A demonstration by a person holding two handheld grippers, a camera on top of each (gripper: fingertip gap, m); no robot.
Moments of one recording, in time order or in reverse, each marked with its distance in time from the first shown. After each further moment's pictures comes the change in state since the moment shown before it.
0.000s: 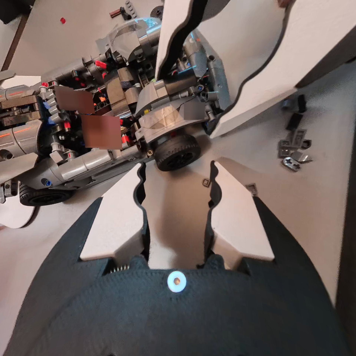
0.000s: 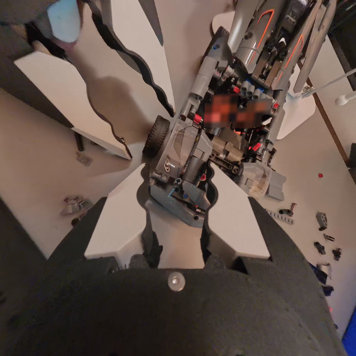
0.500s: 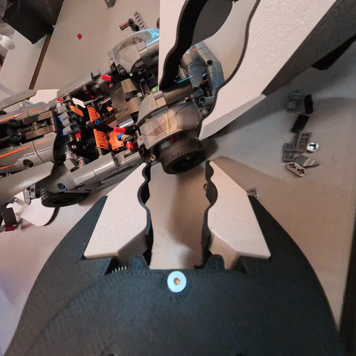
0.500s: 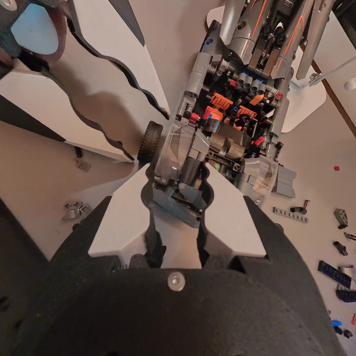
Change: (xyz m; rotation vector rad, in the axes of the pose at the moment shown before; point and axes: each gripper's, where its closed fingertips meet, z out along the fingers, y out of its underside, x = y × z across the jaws) left arm -0.002 -0.006 -0.002 -0.003 -0.082 0.058; right arm 0.004 0.002 0.005 0.004 -0.018 0.078
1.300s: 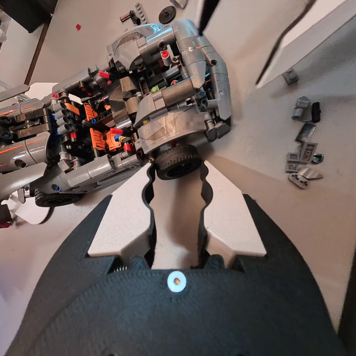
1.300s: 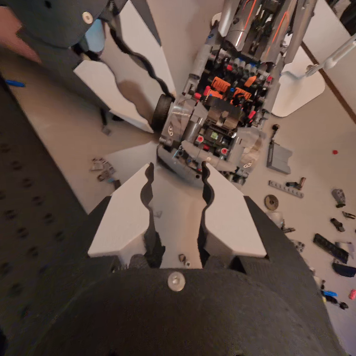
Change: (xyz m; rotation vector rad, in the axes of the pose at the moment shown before) left arm 0.001 -0.001 0.008 -0.030 -0.018 -0.029; right arm 0.000 0.020 -0.052 0.043 -0.073 0.012
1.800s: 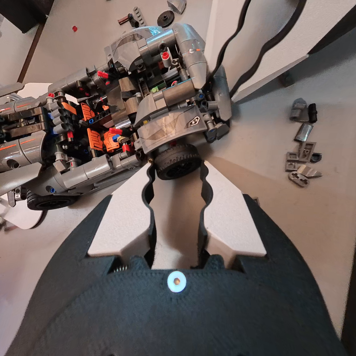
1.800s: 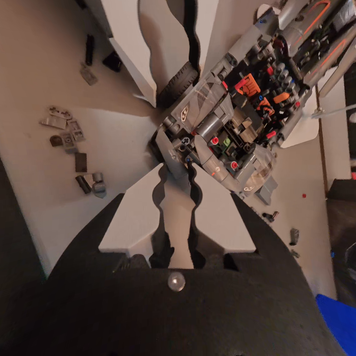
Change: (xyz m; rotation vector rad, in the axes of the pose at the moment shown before) left arm 0.000 0.000 0.001 0.027 0.036 -0.017; right arm 0.003 0.023 0.036 -0.075 0.013 -0.393
